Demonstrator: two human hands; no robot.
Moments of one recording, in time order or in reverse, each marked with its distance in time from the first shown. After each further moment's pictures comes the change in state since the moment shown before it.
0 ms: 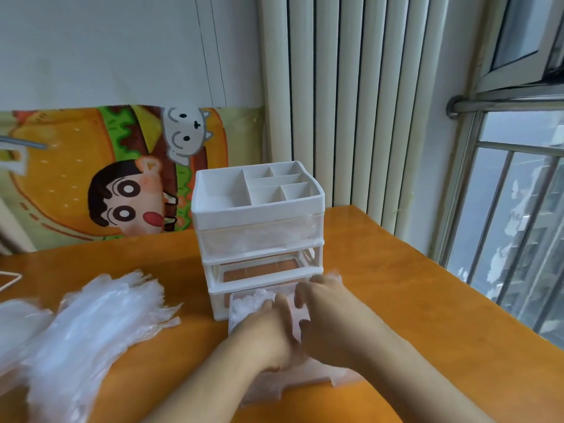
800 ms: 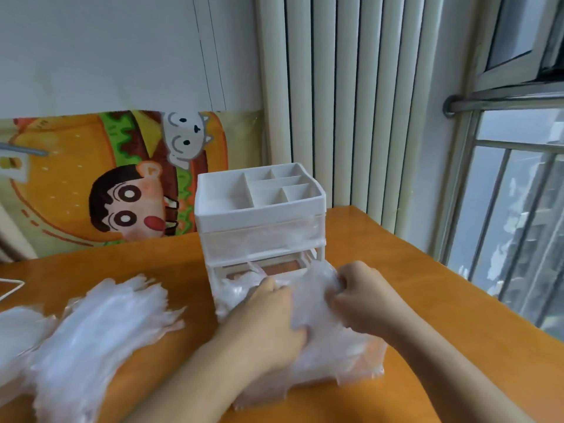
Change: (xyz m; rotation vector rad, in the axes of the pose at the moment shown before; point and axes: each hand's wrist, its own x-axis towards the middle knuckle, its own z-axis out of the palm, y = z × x) left_hand -0.034 -0.008 -0.022 -0.011 0.273 0.102; right_hand 0.012 0.033 -0.008 0.429 0.135 0.228
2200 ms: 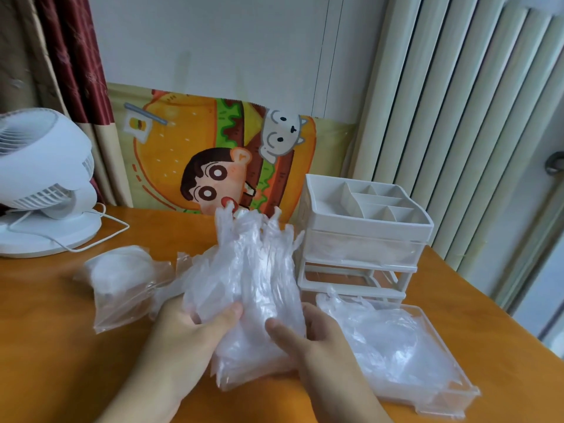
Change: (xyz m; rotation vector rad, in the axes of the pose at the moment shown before) left_hand -0.121 -0.149 -0.017 -1.258 0.588 -0.370; right_hand -0.068 -0.120 0.137 0.798 -0.290 -0.104
